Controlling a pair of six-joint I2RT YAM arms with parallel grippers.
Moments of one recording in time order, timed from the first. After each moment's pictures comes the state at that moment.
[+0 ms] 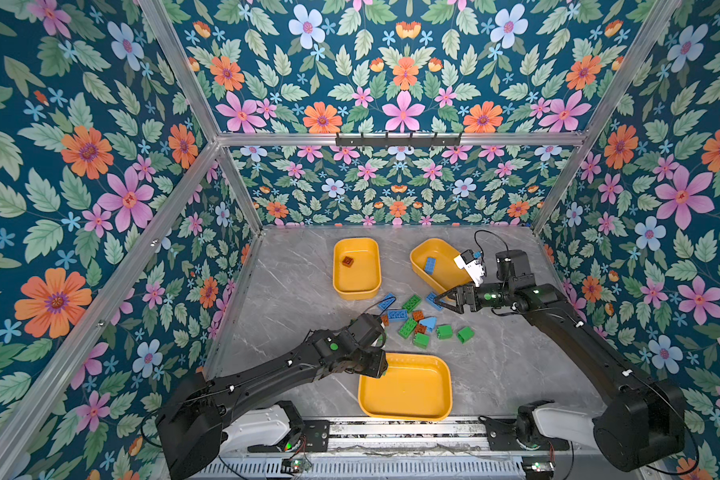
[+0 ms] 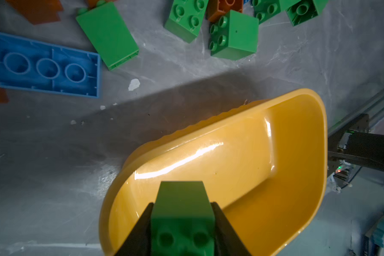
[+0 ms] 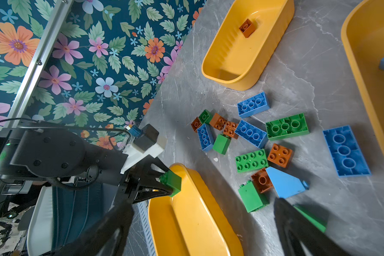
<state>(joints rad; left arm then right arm) -0.97 1.18 0.73 -0.63 0.15 -0.65 0.25 1.25 1.00 -0.52 -0.86 0.16</state>
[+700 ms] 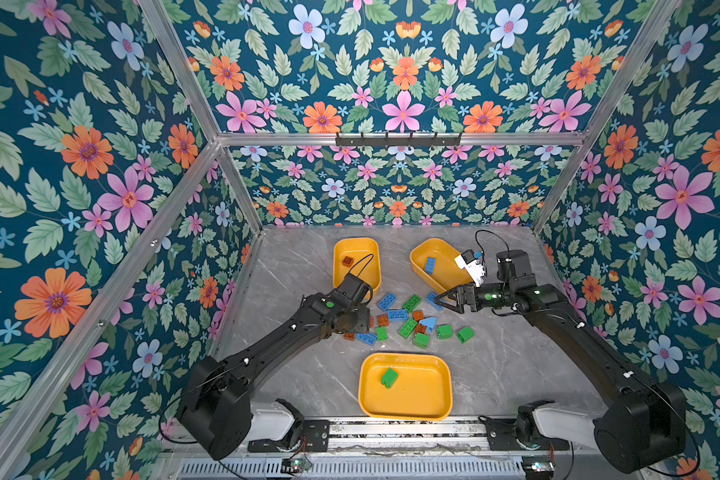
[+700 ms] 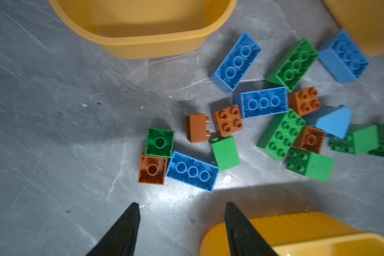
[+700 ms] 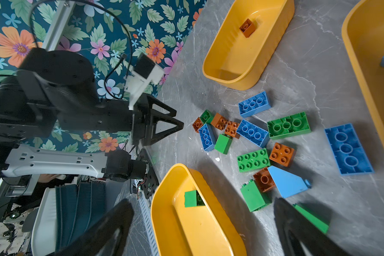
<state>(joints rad) -0.66 1.37 0.98 -0.75 -0.09 -0.51 0.25 1.24 1.00 -0.52 -0.87 0.19</state>
